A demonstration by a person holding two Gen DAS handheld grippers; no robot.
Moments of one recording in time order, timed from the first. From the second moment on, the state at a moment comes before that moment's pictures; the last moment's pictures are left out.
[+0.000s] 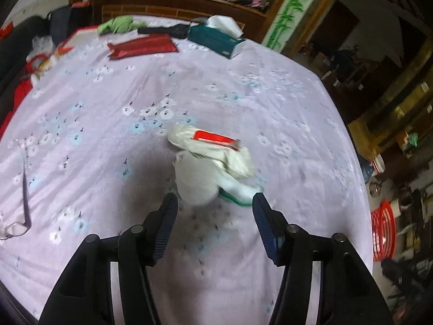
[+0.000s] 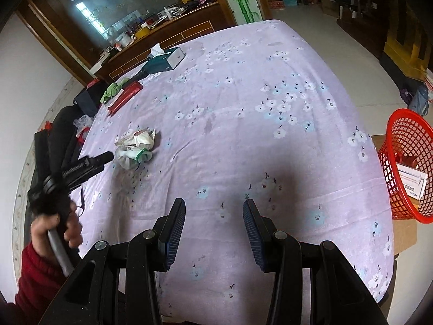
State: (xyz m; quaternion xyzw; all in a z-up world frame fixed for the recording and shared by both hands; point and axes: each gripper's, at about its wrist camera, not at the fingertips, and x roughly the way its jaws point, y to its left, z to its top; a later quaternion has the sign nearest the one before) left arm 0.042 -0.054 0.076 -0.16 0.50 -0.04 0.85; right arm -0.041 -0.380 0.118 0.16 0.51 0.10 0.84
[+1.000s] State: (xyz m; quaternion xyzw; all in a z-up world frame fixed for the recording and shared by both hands) left arm -0.041 0.010 0.074 -0.10 0.47 -0.05 0.88; right arm 0.166 -0.177 0.070 0.09 0.52 0.27 0.80
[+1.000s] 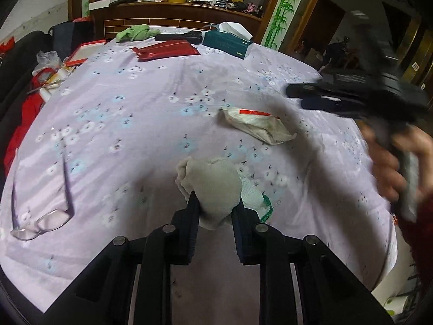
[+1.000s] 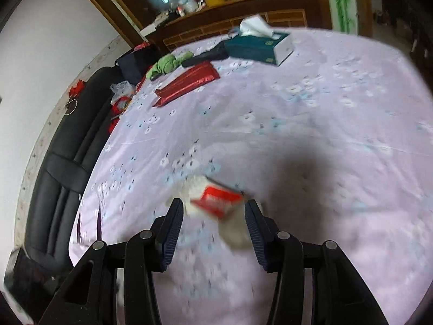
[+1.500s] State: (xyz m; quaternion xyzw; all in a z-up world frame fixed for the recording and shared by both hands) left arm -0.042 0.049 0.071 -0.11 0.47 -0.03 0.88; right arm 0.135 -0.119 0.032 -0.01 0.55 0.30 0.78
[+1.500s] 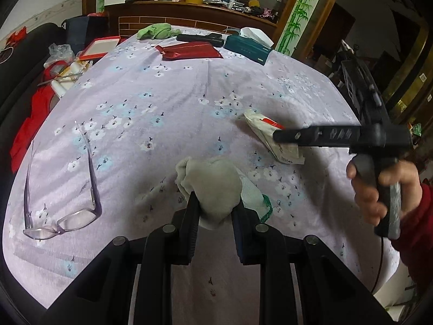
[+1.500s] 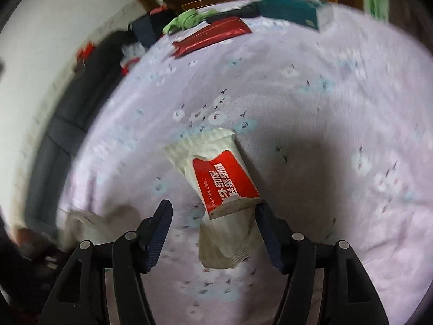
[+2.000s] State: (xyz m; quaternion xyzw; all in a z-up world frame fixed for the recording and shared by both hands) left arm -0.044 0.037 0.075 -0.09 0.45 0.00 0.89; right arm 0.064 -0.105 0.066 -0.17 0.47 0.16 0.85
